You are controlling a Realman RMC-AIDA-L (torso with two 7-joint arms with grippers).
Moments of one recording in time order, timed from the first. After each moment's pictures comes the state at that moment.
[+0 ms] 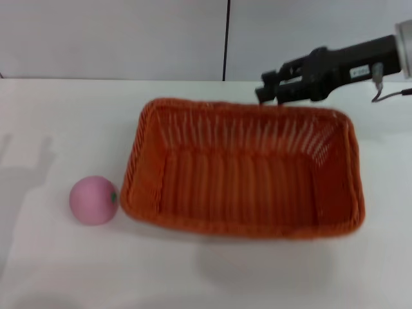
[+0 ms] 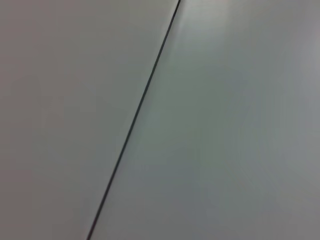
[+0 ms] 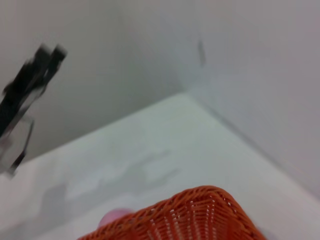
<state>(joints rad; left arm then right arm) -0.15 -2.07 -0.73 -0.15 -0.93 -1.87 2.66 0.87 1.94 -0.80 -0.60 -2.07 -1.56 1.71</state>
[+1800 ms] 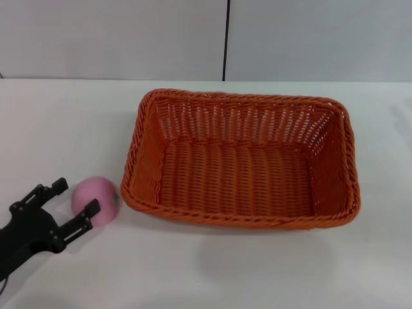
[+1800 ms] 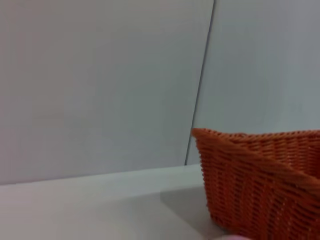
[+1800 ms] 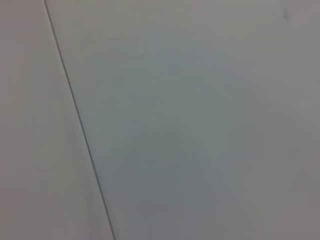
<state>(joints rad) -0.21 -2.06 -0.03 0.22 -0.92 -1.52 2.48 0.27 2.06 -0.57 -0.44 -1.17 -1.65 1.13</state>
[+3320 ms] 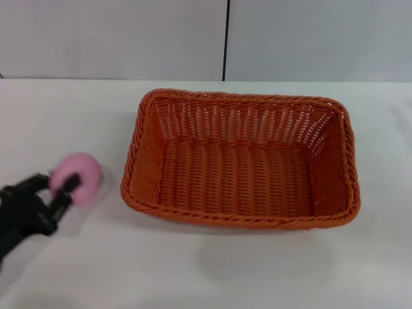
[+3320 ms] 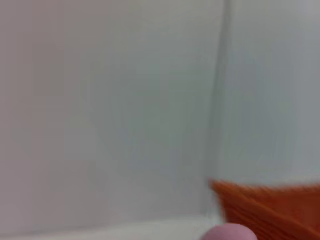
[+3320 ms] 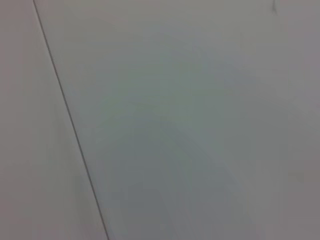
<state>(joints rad) -0.23 -2.06 -0.04 0.21 -0.93 -1.57 2.49 0.27 2.06 -0.57 -0.42 -1.17 -1.64 1.13</state>
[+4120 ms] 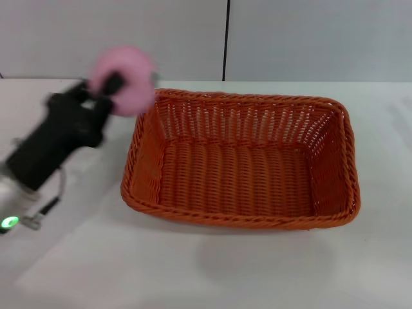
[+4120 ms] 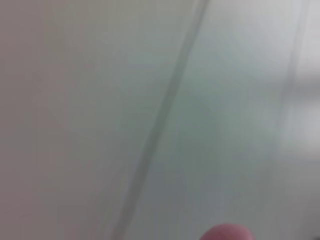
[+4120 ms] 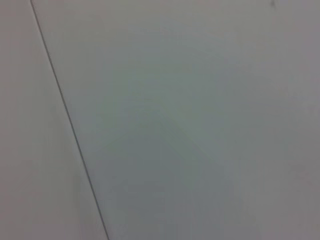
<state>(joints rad) -0.44 -2.06 -0.22 0.04 -0.92 -1.74 2.36 0.29 2.07 -0.57 -0.41 -1.17 -1.63 1.13</state>
